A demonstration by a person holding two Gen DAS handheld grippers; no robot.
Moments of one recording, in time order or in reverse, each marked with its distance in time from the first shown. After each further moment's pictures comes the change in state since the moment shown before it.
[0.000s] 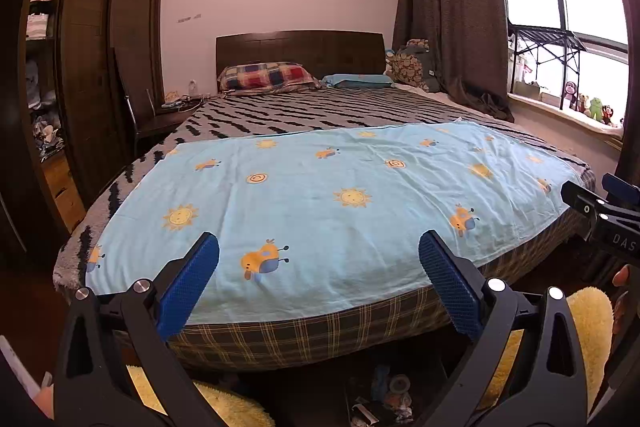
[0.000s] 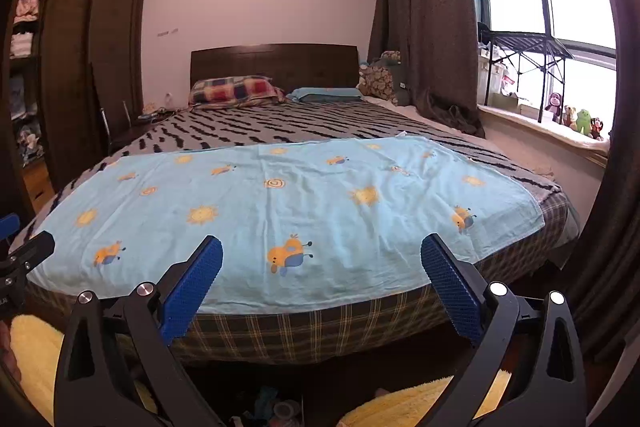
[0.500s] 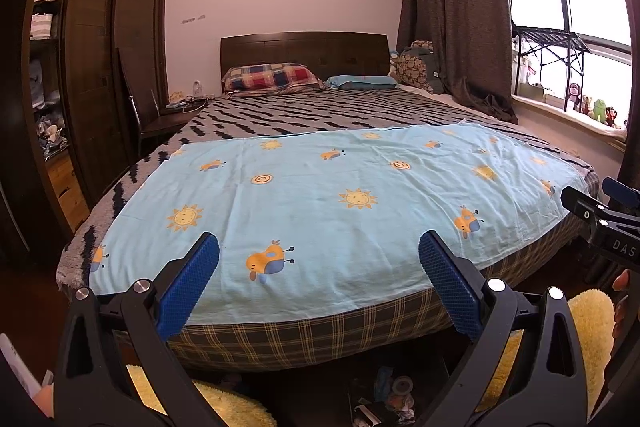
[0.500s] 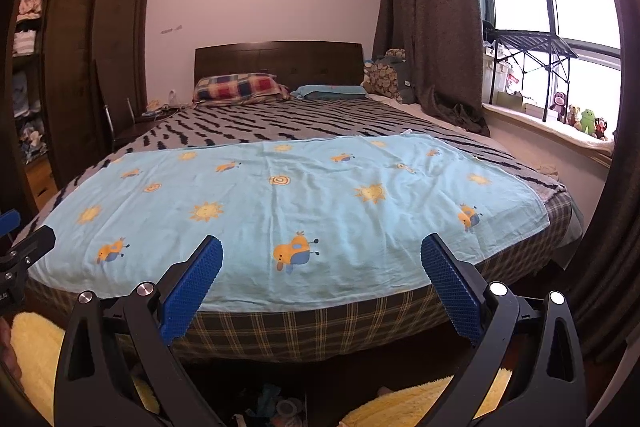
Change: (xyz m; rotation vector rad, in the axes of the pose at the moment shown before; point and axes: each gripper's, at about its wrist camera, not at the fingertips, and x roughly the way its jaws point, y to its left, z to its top) left arm -0.001 0.002 0.000 -0.003 -0.005 0.012; right arm 0.002 0.003 -0.001 -0.003 0.009 0.019
